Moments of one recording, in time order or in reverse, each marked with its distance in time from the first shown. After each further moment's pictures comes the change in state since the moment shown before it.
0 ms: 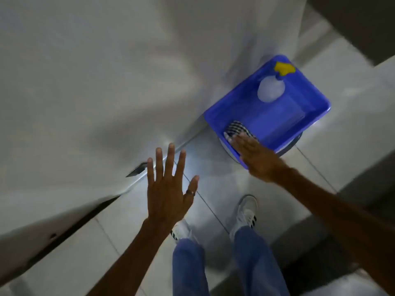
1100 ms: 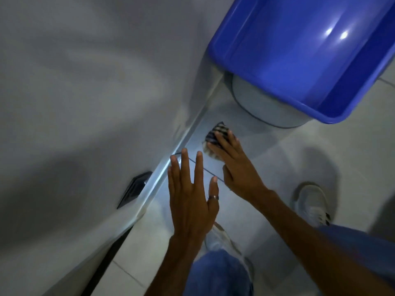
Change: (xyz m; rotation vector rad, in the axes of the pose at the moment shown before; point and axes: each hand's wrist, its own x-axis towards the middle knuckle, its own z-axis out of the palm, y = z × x) left_hand -0.005 -0.093 0.258 -0.241 -0.040 0.126; right_hand 0.133 -0.114 0.294 0.602 0.504 0.394
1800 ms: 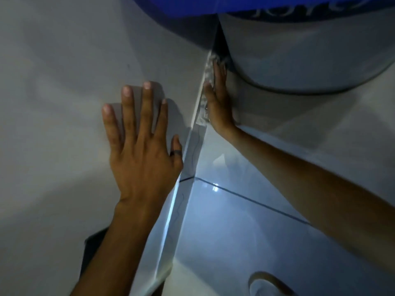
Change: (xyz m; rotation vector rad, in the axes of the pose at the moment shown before) left_hand 0.152 -0.058 0.037 1.013 0.241 0.508; right_hand 0.223 0.128 0.121 0.915 0.636 0.209
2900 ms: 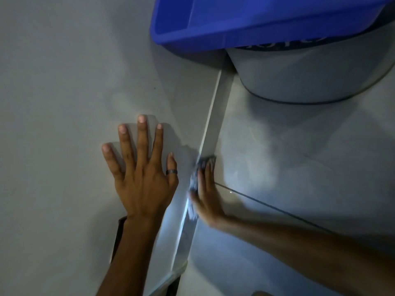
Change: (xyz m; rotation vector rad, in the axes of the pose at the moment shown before) left_hand -0.042 -0.022 -0.014 0.099 0.023 -0.150; right_hand -0.228 0.063 0.062 -0.319 -0.275 -0.018
